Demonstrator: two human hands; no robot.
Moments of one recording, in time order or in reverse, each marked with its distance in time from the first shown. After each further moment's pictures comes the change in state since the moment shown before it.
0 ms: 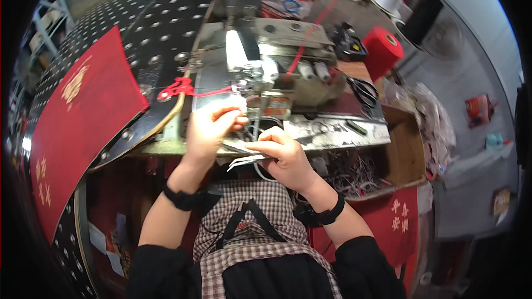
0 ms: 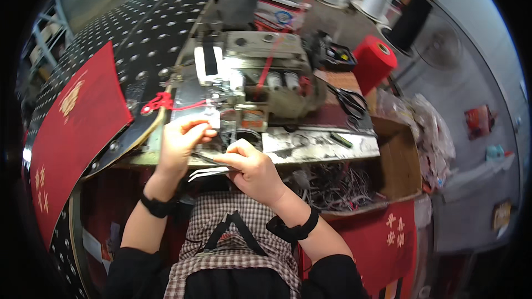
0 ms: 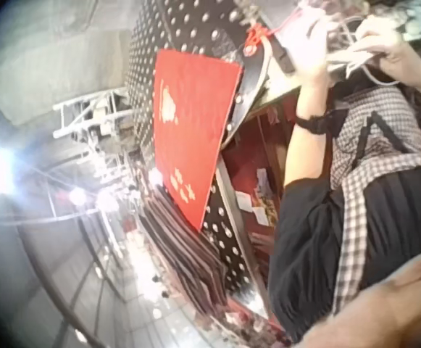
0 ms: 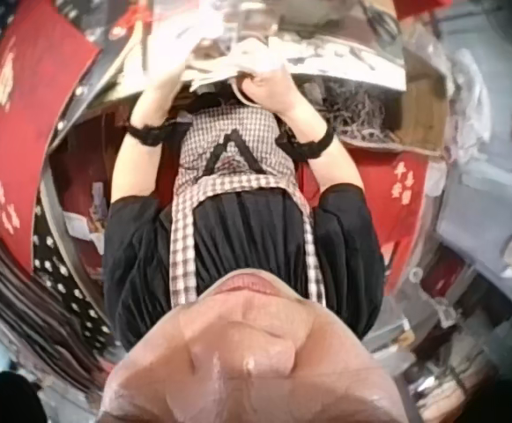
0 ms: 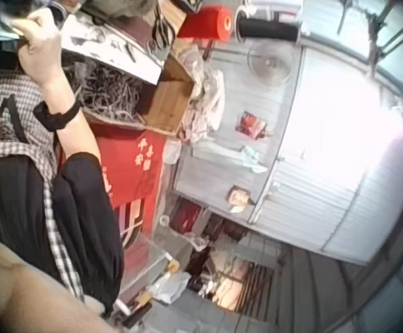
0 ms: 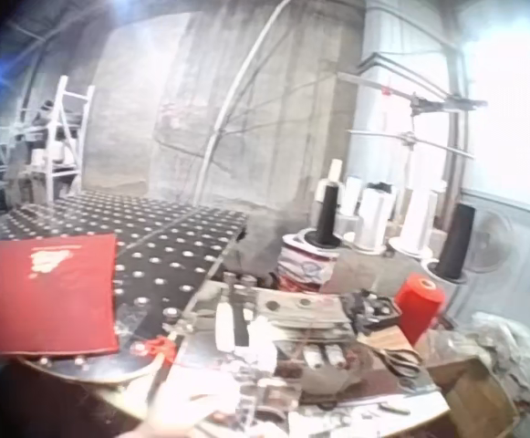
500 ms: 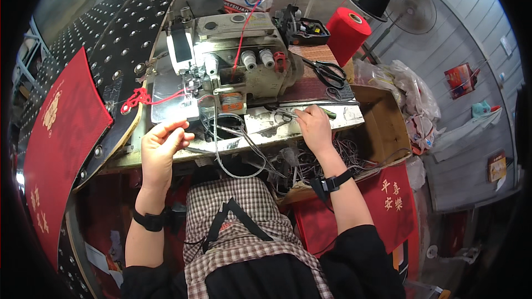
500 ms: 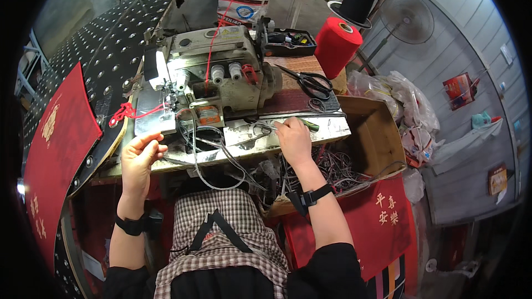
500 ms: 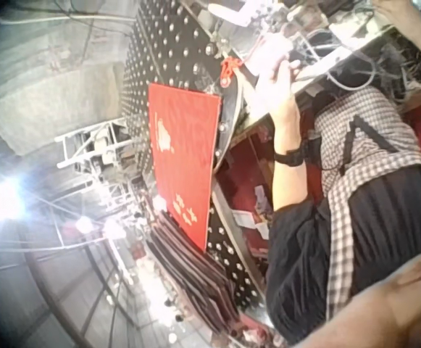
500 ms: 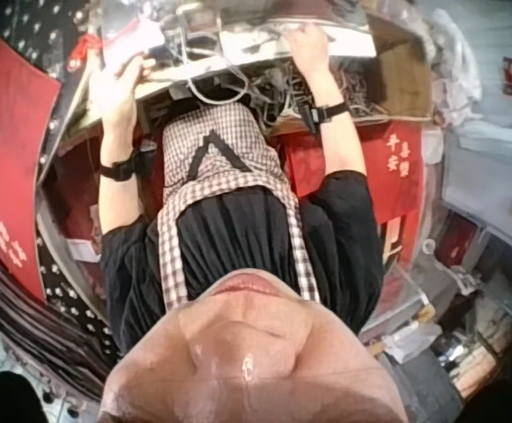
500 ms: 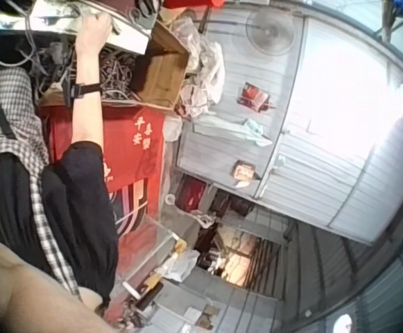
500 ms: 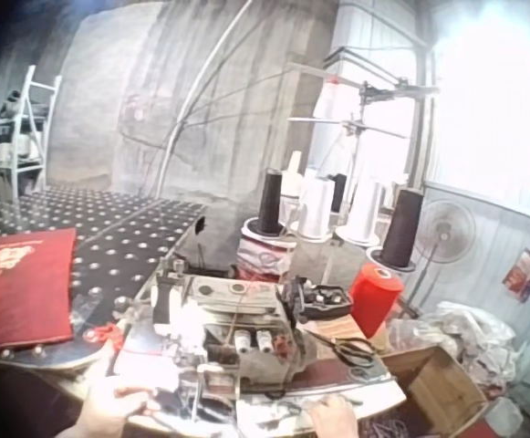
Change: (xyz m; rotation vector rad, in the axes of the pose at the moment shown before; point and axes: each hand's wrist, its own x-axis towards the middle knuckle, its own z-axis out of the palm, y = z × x) left_hand -0.029 -0.002 -0.004 0.049 0.092 -0.024; right_hand -0.080 0.124 -0.105 -0.765 0.191 0.223
